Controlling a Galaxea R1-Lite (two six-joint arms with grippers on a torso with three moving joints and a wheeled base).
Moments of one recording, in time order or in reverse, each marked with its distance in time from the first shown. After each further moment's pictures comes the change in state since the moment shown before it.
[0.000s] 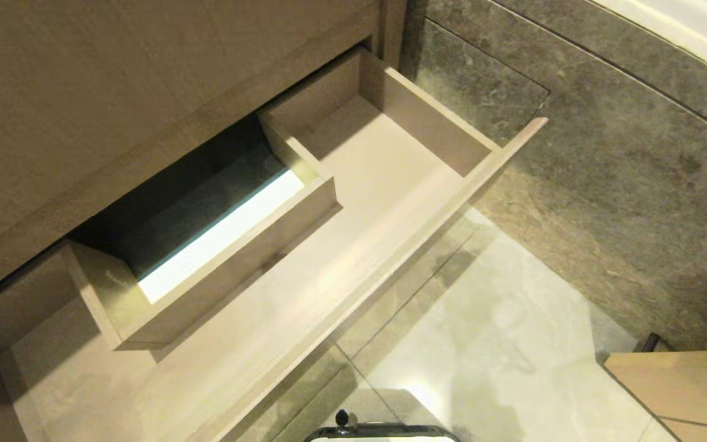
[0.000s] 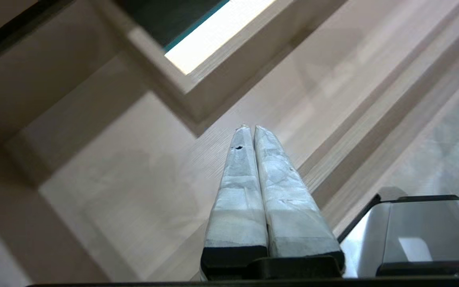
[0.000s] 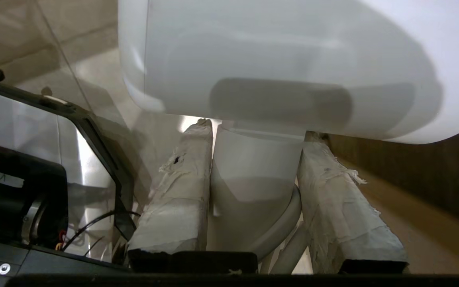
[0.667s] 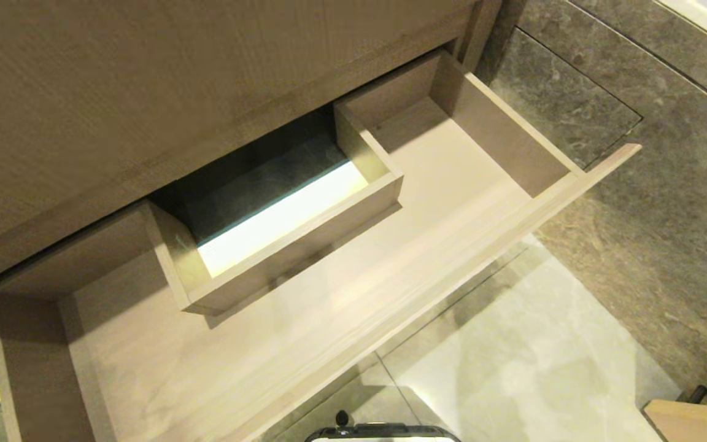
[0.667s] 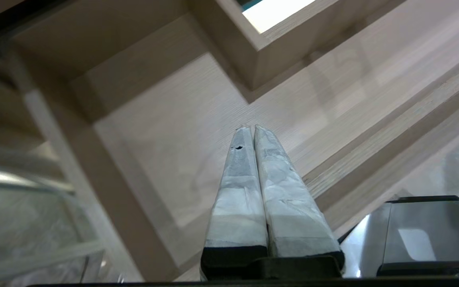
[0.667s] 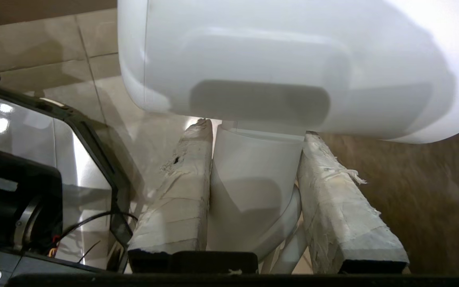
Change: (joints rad) left arm 0.001 0.000 0.000 0.000 0.000 0.000; right arm 0.021 -0.010 0.035 -0.049 -0.030 0.001
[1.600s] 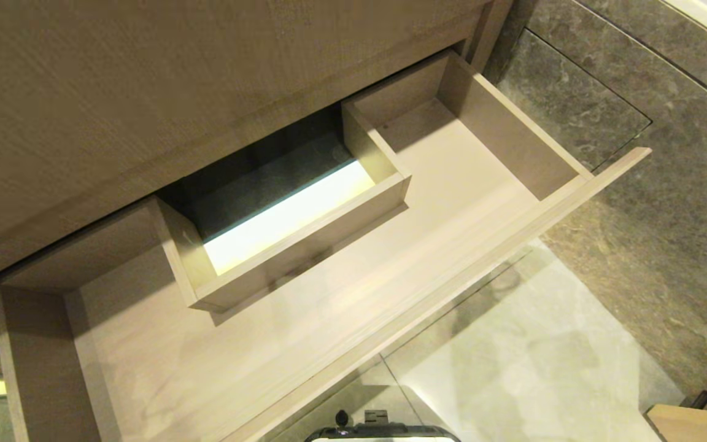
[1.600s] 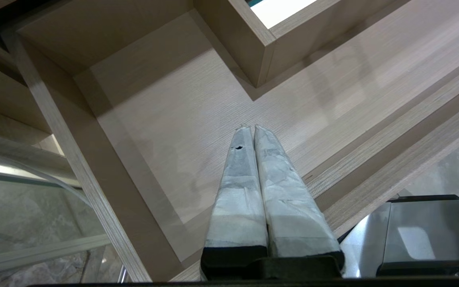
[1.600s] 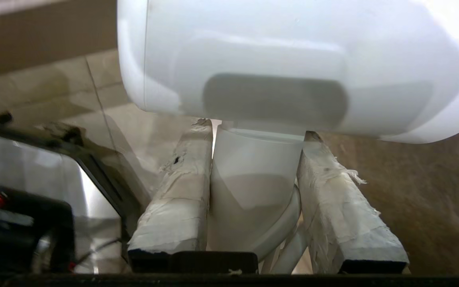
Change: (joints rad) left arm -0.001 0.000 0.000 0.000 0.000 0.000; right arm -0.002 0.194 -0.156 -0.038 0.011 0.092
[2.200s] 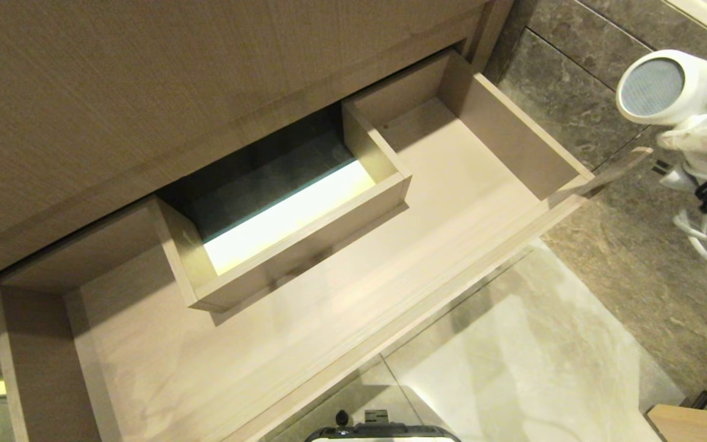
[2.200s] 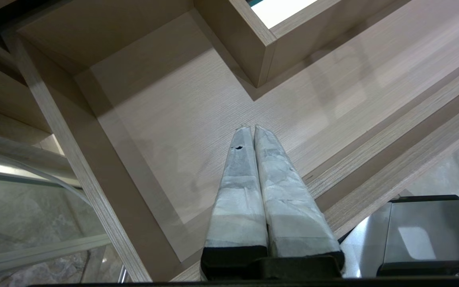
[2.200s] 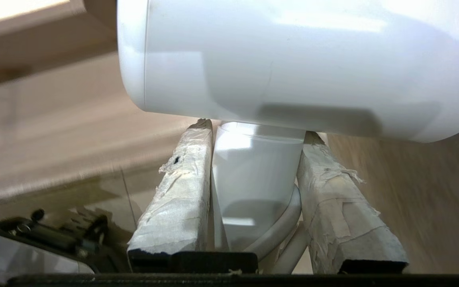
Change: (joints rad) left arm 0.000 0.000 0.000 0.000 0.000 0.000; right arm -0.001 0.448 -0.319 -0.256 0.179 0.107
